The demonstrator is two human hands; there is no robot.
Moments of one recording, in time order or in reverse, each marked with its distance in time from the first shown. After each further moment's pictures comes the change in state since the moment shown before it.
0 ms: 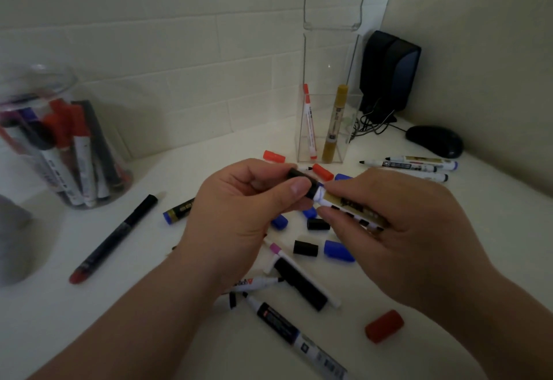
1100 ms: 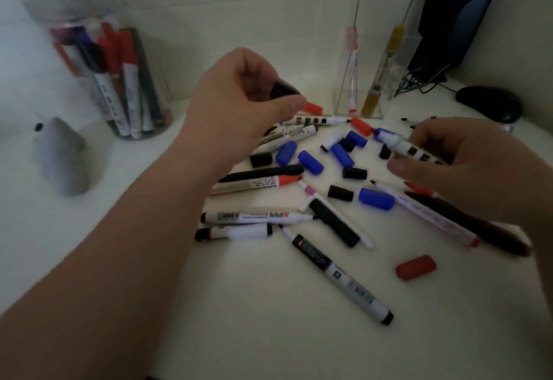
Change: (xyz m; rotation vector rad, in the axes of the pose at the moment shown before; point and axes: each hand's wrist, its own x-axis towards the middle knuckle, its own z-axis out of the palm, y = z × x) left_hand 0.017 0.020 -0.049 0.537 0.177 0.177; right_hand 0.008 0.025 -0.012 0.101 -0.474 0.496
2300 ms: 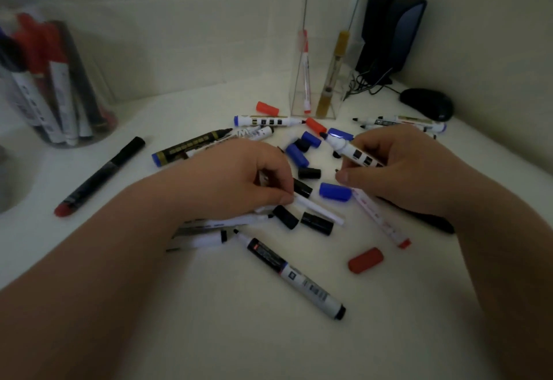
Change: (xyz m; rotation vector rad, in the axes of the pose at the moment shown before) left_hand -0.017 -0.005 0.024 0.580 -0.818 0.111; right_hand 0.003 0.003 0.002 0.056 -0.085 0.049
